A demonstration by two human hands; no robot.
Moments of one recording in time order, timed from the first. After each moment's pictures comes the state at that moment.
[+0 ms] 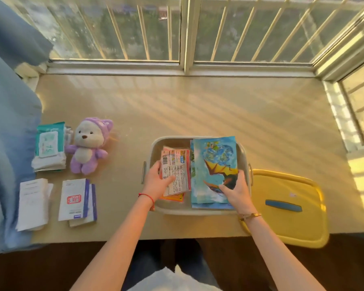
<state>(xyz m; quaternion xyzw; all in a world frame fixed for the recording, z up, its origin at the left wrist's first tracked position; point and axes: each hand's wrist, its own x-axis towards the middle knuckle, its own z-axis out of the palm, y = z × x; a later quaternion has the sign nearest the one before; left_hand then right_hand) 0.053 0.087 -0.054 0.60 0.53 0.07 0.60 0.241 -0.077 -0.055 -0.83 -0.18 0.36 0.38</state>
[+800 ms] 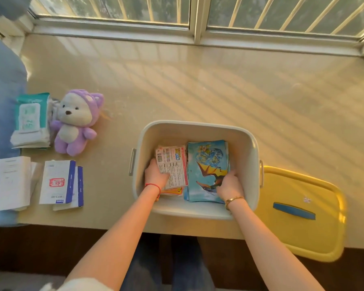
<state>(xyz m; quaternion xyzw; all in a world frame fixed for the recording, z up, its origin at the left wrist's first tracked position) 0.083 0.081 -0.156 0.58 0.67 -0.02 0.47 0.260 -0.042 -0.145 -0.90 -0.20 0.39 -0.03</state>
